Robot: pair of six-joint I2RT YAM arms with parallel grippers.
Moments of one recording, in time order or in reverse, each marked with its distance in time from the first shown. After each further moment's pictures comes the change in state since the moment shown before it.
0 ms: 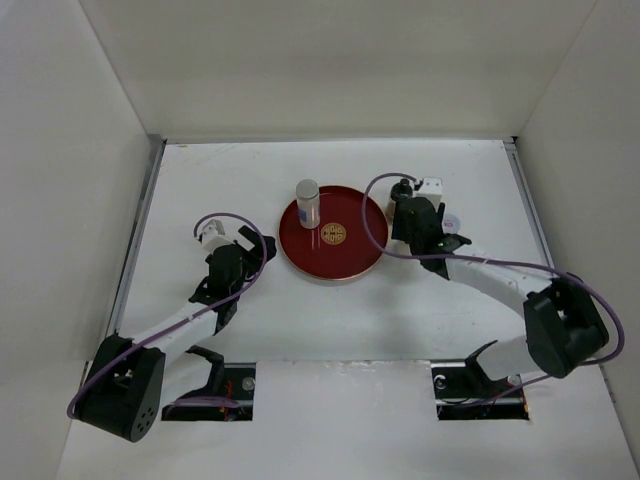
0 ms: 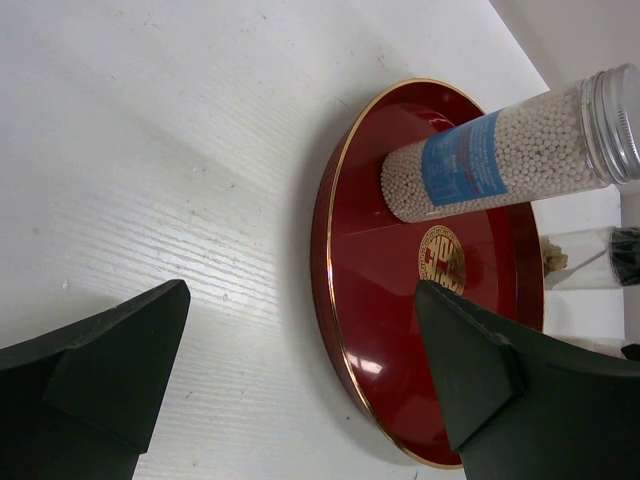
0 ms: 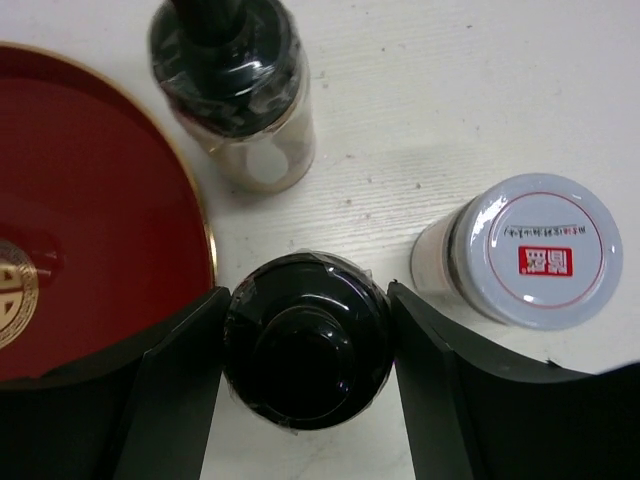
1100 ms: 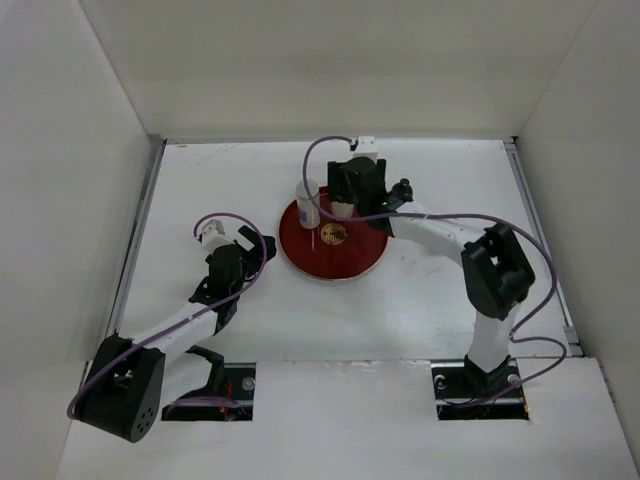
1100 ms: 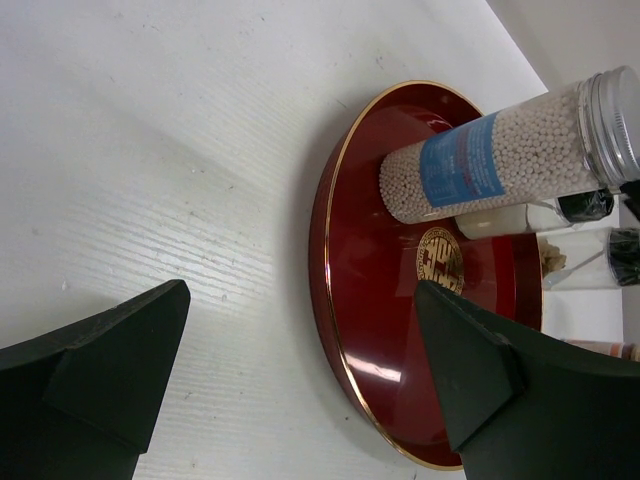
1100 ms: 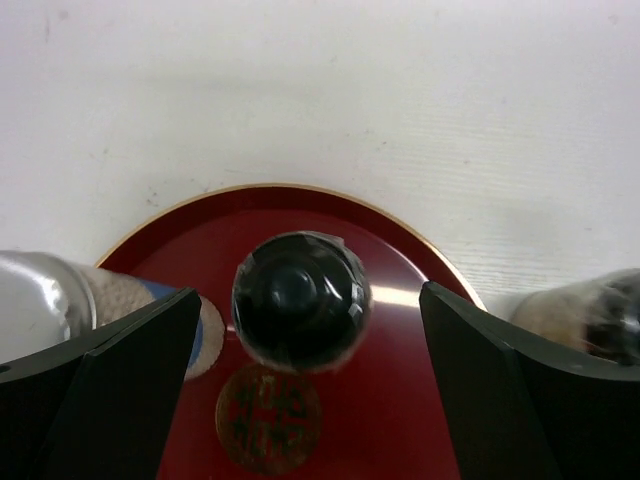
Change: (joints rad) left arm 0.000 -0.002 0.000 0.001 0.000 0.000; right arm 0.157 0.491 0.609 0.034 -0.082 -0.068
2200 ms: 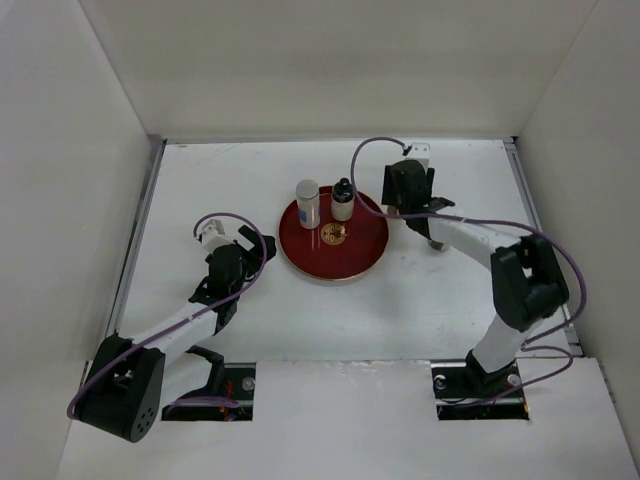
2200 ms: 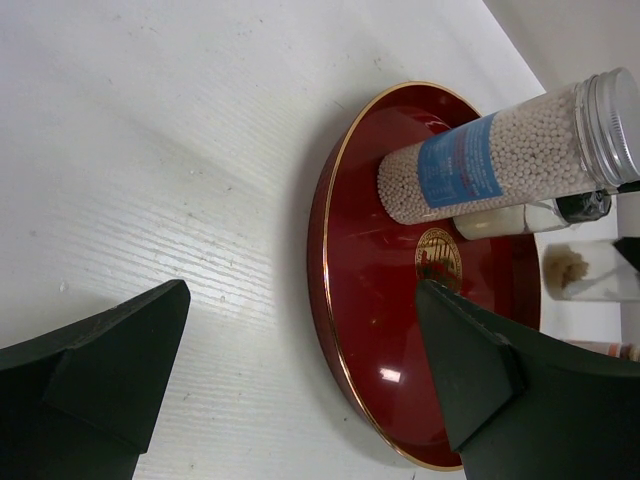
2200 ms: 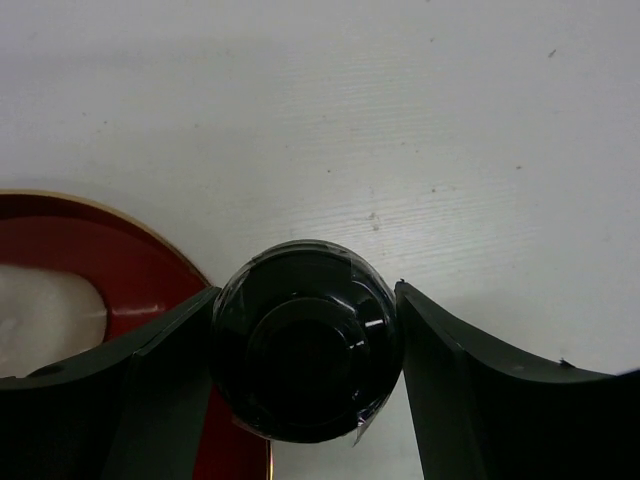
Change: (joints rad) left arm 0.002 0.000 0.000 0.004 0.001 0.000; right arm -0.224 -0.157 -0.239 -0.025 0.037 -0.024
